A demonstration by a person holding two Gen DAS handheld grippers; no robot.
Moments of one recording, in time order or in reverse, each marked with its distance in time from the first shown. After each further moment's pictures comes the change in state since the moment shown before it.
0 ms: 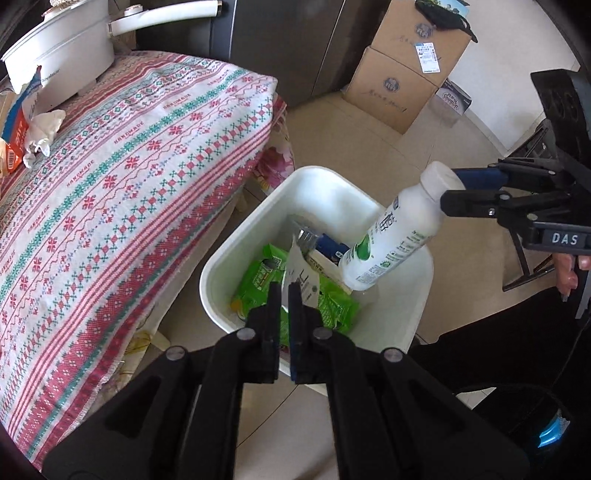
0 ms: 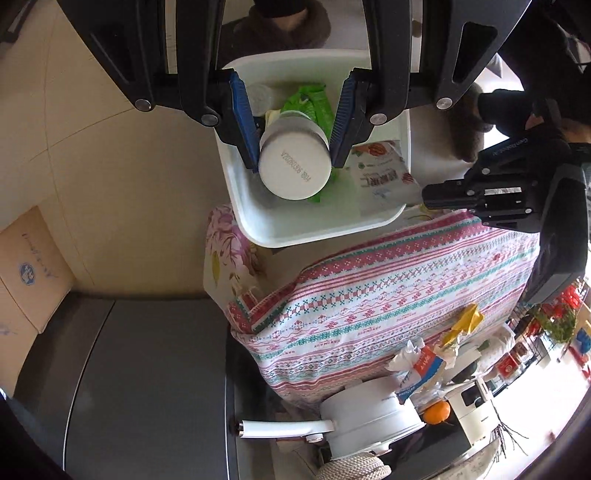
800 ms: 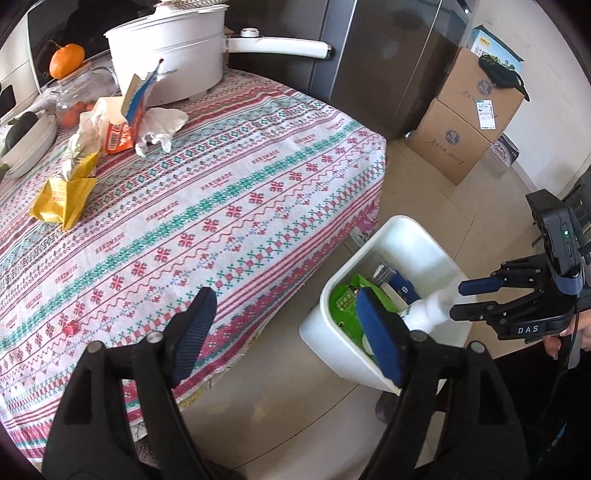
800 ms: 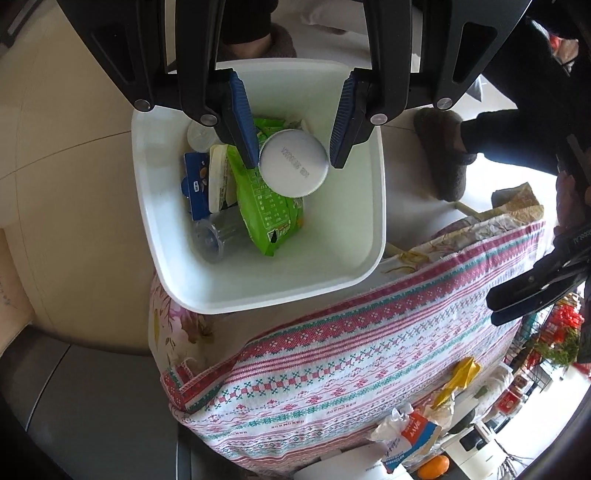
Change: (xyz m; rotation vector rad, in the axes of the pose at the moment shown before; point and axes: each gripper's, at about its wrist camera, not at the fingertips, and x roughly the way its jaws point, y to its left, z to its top) left arm -0.063 0.085 -0.007 -0.166 -0.136 0.167; right arm 0.063 0.042 -0.004 0.010 0.237 0.096
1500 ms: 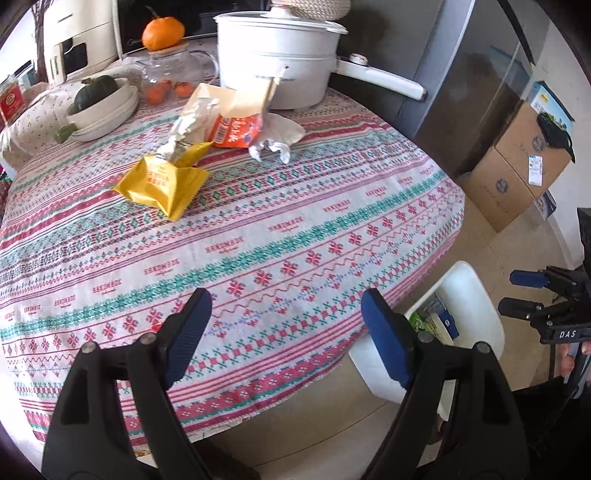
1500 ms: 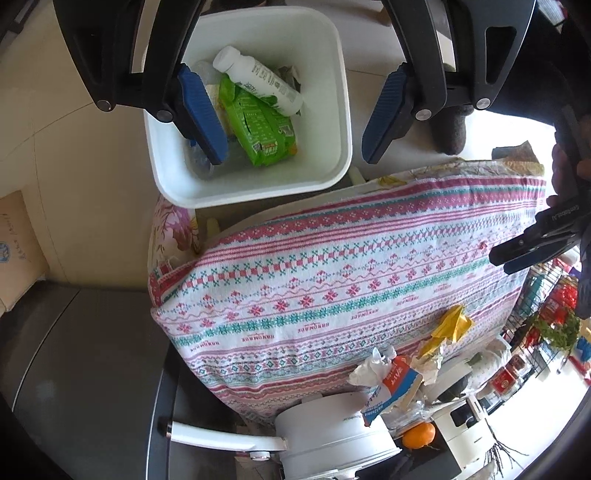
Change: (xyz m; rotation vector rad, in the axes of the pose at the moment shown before) left arm -0.031 0.103 0.013 -0.203 -0.038 0.125; right arm -0.031 0.053 0.063 -0.035 -0.153 -0.081
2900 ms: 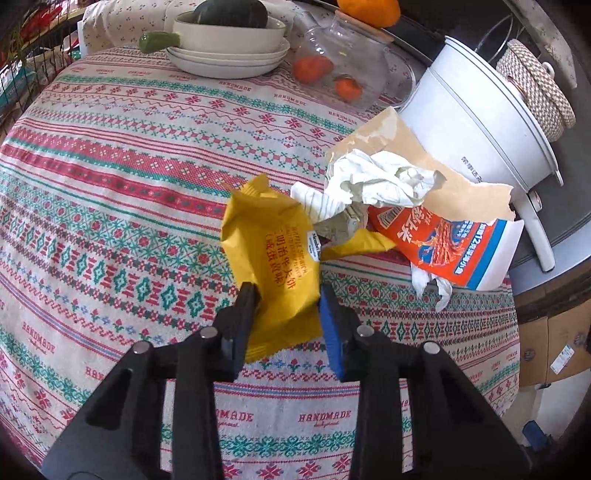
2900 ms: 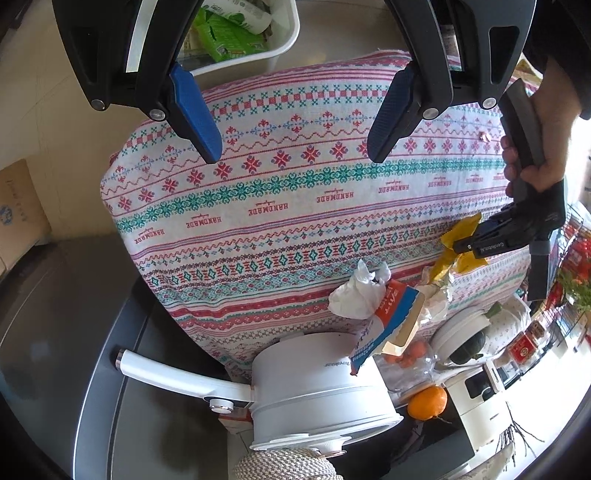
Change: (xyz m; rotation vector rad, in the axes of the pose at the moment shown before) left arm 0.099 0.114 0.083 -0.555 -0.016 0.134; right arm 0.037 0.068 0.114 0.027 -0.098 -0.074
